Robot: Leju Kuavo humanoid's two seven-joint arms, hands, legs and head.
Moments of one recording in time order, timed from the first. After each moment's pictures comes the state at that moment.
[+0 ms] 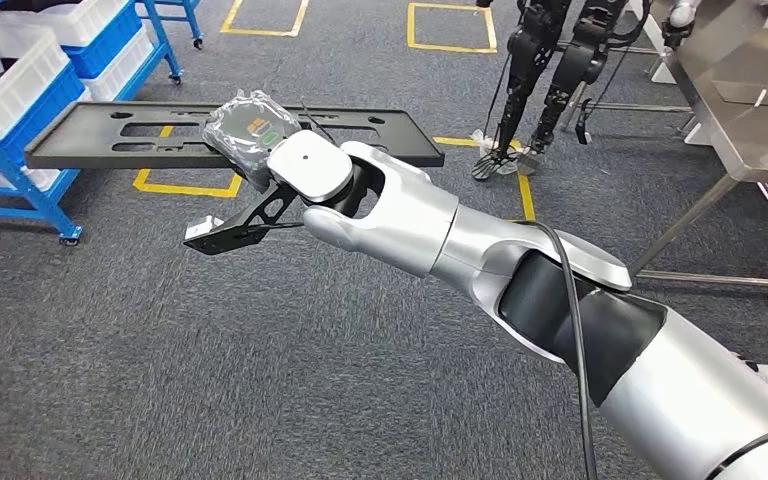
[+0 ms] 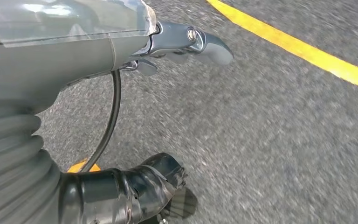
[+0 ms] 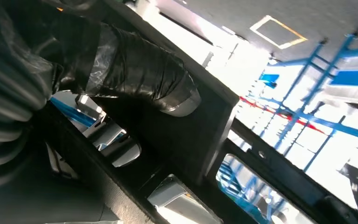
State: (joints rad) left arm -0.06 -0.11 0.68 -0.19 -0.68 0.04 -0.14; right arm -1.22 -0.15 0.92 -1.03 0.95 0.28 0.00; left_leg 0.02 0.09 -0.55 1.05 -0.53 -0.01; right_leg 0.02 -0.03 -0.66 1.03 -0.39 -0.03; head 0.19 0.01
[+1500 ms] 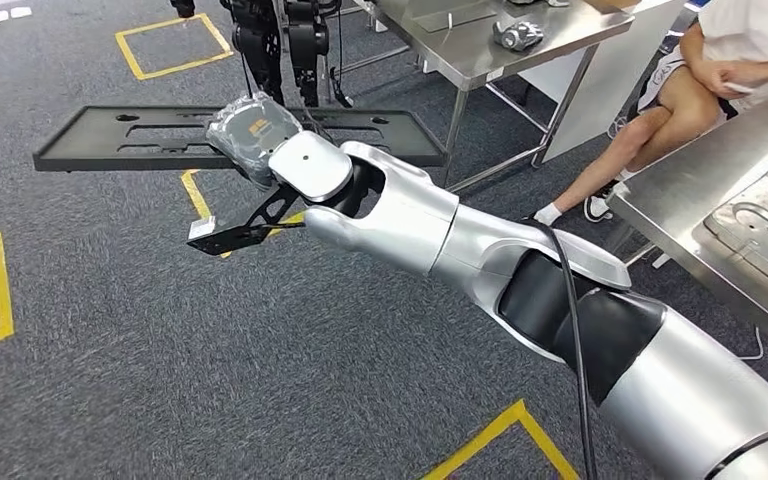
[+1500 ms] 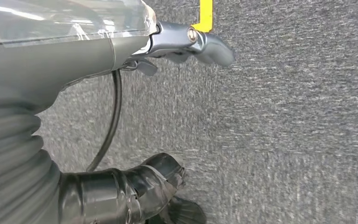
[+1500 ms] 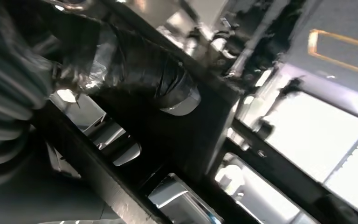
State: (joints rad) left arm -0.06 -0.11 0.70 -0.19 -0.72 0.04 -0.14; right arm -1.22 -0.15 0.92 -1.02 0.96 0.30 0.00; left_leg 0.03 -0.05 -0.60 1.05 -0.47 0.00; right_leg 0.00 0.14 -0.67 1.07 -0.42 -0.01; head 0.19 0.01
